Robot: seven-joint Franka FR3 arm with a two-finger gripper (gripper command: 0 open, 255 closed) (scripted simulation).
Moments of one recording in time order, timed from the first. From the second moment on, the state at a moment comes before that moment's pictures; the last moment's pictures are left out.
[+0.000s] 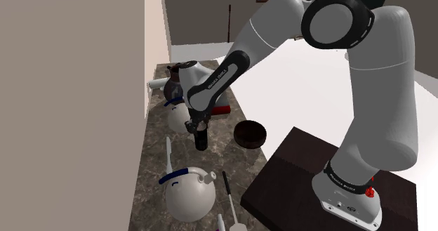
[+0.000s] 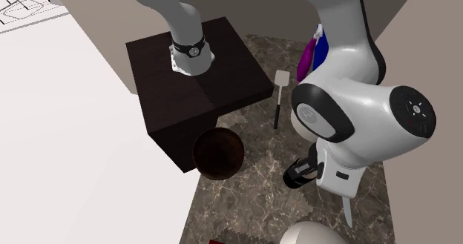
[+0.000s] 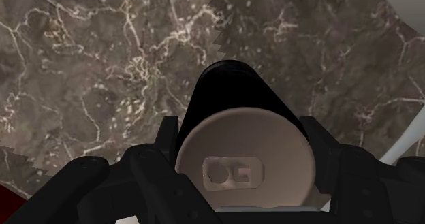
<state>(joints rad) 0.14 0.47 0.12 -2.00 -0.13 2.39 0.35</state>
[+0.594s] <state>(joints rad) 0.13 0.40 0.13 -2.00 -0.11 2.32 0.34</state>
